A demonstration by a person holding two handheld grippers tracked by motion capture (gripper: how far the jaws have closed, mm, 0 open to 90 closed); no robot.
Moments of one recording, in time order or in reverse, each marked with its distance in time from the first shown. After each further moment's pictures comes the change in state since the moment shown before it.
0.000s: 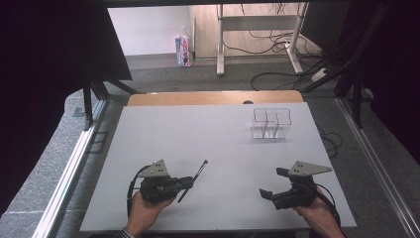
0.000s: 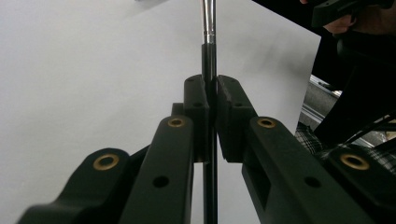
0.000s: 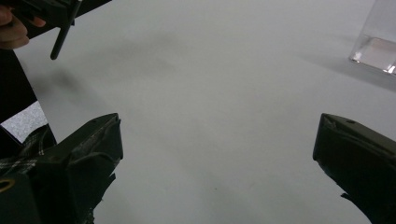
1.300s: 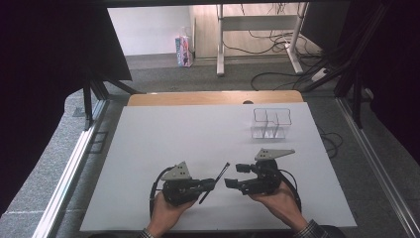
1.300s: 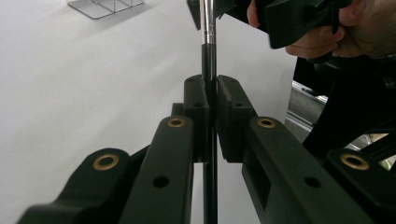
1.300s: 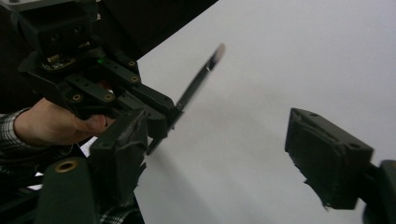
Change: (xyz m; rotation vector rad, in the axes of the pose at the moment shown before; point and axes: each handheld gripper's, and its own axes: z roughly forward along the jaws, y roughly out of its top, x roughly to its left) left arm -0.023 0.014 0.047 -0.045 -0.069 0.039; right arm 0.035 0.051 0.062 -0.014 0.255 0.121
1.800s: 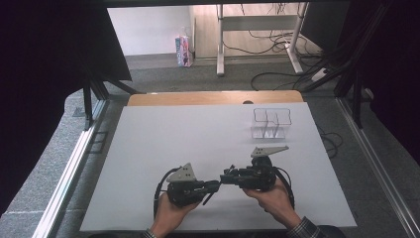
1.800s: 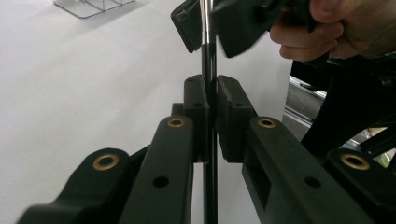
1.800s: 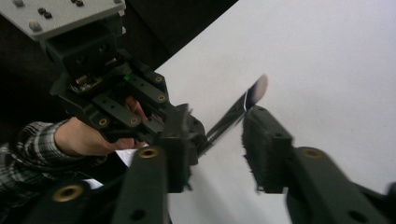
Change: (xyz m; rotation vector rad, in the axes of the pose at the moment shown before) left arm -0.004 0.001 0.010 0.021 -0.016 0.024; right arm -0.006 0.003 0.012 0.015 0.136 0.090
